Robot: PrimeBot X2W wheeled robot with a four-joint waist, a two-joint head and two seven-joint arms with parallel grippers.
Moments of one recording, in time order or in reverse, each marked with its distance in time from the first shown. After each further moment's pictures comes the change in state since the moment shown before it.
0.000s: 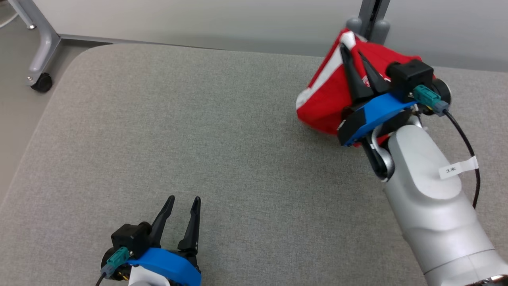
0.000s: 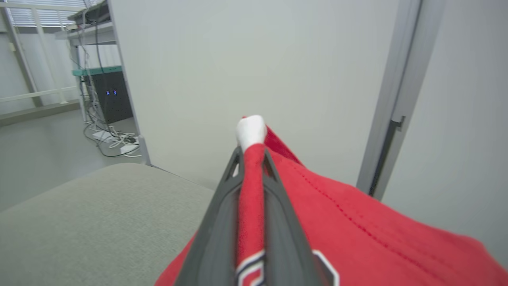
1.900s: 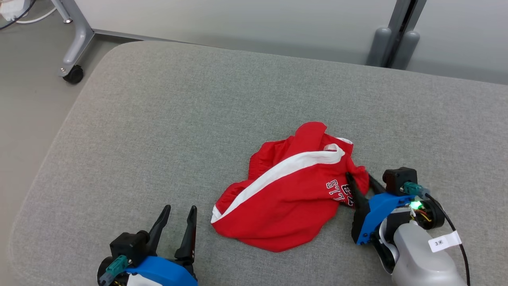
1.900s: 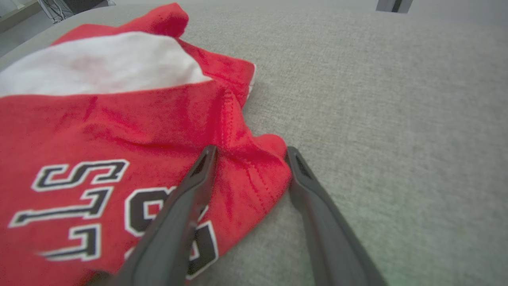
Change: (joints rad) left arm 0.040 -0.008 0.030 0.012 0.041 0.000 0.000; right arm 0.269 0.001 -0.038 0.248 0.042 0.000 0.040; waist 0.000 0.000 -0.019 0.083
